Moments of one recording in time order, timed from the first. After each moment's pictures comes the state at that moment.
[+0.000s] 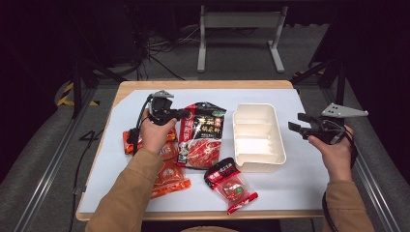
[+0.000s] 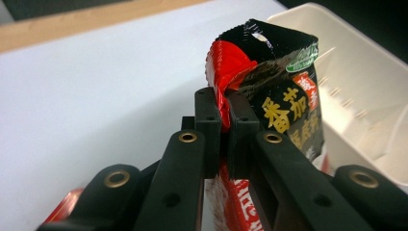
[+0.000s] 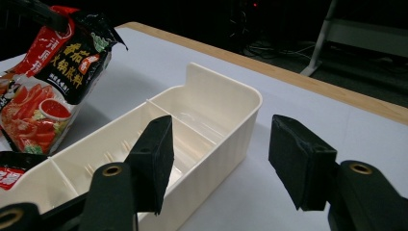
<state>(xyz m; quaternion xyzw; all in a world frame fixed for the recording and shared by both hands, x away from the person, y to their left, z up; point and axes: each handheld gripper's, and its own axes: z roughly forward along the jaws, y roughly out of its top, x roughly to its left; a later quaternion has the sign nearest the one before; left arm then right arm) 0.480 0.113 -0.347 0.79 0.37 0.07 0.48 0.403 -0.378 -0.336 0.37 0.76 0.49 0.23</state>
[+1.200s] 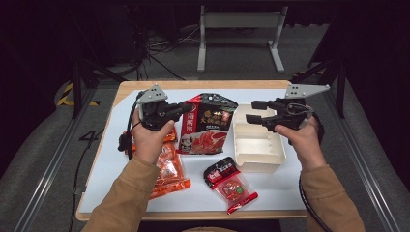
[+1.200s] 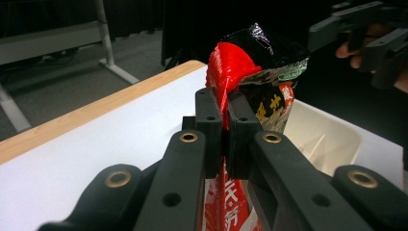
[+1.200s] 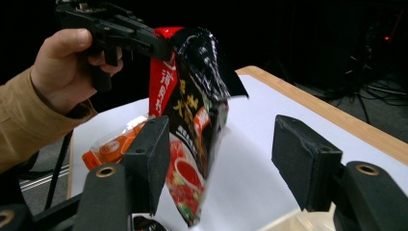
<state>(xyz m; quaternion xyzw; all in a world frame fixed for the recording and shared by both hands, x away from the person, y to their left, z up) 0.416 0.114 -0.289 0.76 0.28 0.14 0.57 0.419 -0.258 -0.274 0.22 0.79 0.57 0.10</state>
